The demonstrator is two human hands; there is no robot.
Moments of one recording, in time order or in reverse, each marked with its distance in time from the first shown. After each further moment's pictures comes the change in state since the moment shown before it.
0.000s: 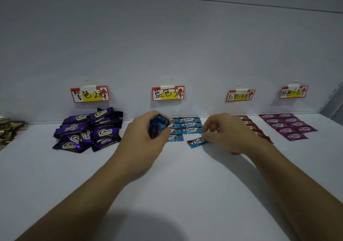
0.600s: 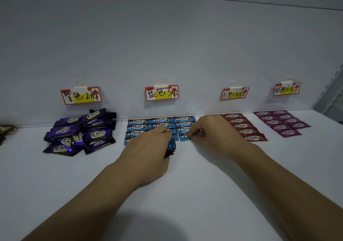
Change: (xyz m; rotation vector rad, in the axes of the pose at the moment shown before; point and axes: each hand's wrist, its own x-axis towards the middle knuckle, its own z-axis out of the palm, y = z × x) left_hand 0.007 0.004 0.019 1.023 -0.367 0.187; right_hand 0.001 -0.004 0.016 -0.139 0.057 -0.248
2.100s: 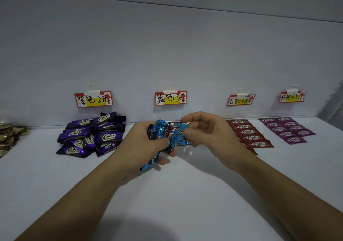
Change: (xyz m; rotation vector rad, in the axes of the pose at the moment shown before) left_hand -0.018 -0.024 -0.023 -1.309 0.068 -0.236; right_hand -0.015 -0.047 -0.005 1.098 0.087 0.025
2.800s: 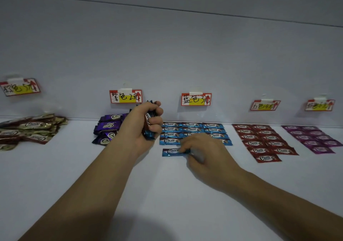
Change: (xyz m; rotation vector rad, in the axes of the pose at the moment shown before) left_hand 0.015 0.004 -0.057 -0.996 0.160 -0.155; right_hand -0.014 0.027 0.059 -0.813 -0.088 -0.343
